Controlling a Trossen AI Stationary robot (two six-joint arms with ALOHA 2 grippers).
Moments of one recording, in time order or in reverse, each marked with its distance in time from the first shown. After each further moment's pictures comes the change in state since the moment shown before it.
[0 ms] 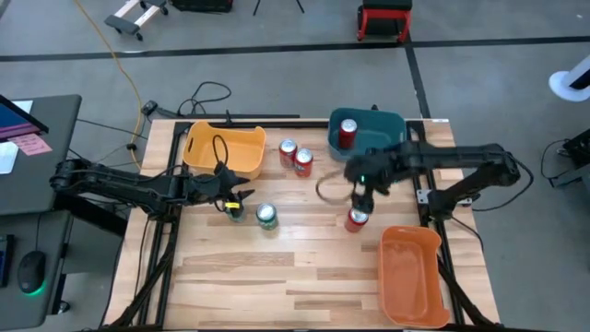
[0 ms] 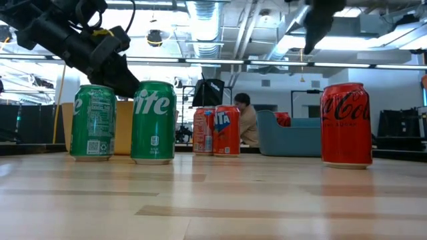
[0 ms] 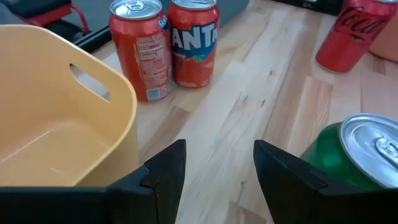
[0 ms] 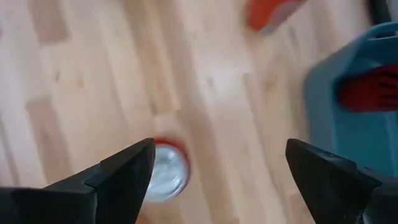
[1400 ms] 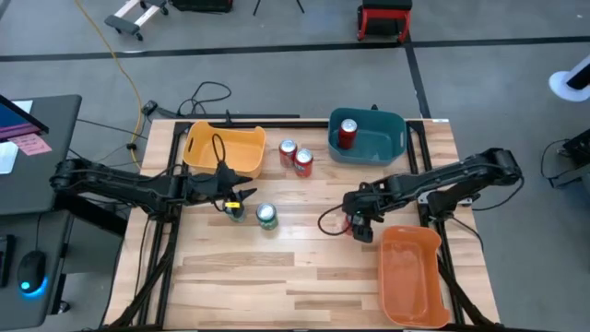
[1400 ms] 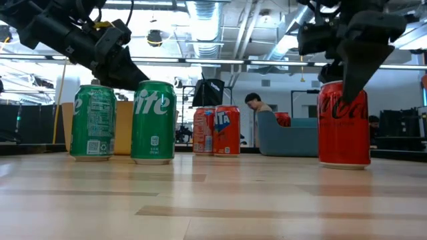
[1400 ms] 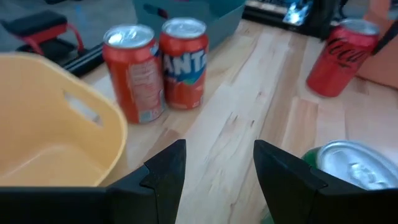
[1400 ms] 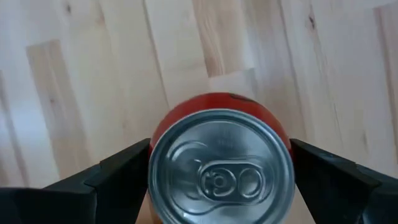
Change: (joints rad) left arm -0.012 0.000 0.000 0.089 0.001 0.033; right arm 0.091 -0.017 -0.488 0.469 -0.182 0.097
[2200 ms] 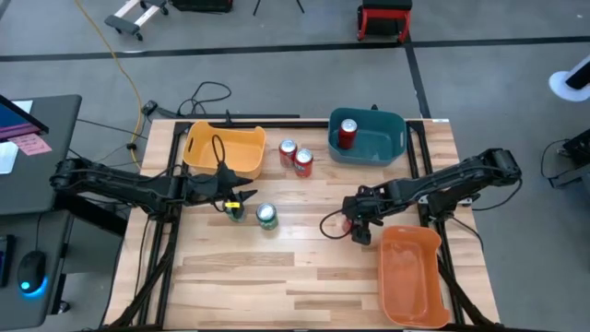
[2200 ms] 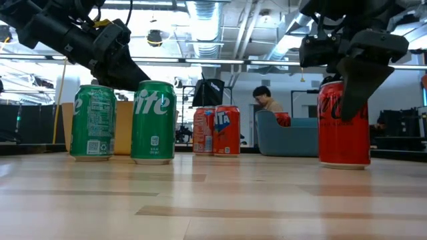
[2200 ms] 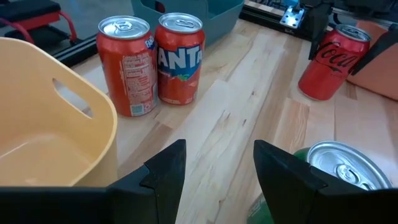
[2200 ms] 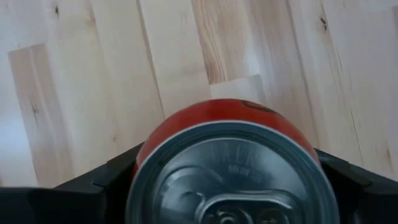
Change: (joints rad) left arm -0.007 0.000 0.000 -0.012 0.009 -0.073; right arm 0.022 0.001 -0.109 0.162 0.022 0.018
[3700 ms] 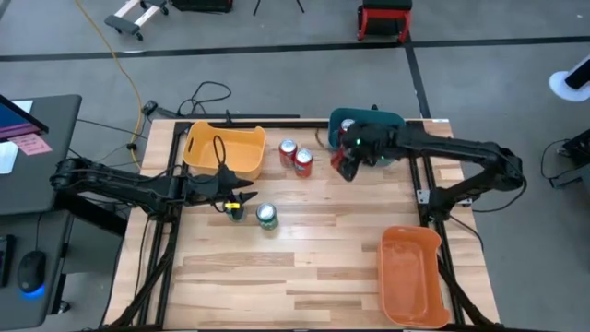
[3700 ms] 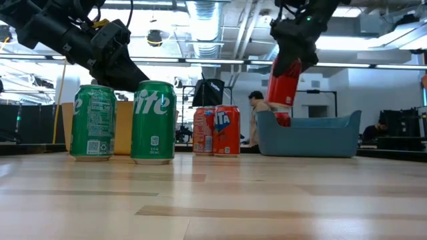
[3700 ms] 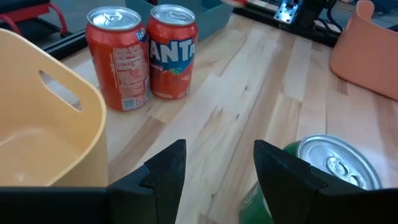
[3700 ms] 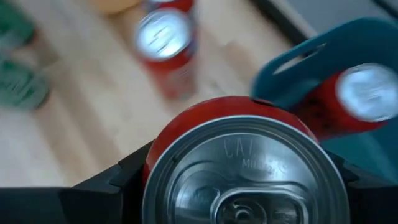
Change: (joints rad) left arm -0.004 0.000 0.000 -0.014 0.028 -0.018; right arm -0.504 -0.042 0.349 -0.133 0.125 -0.146
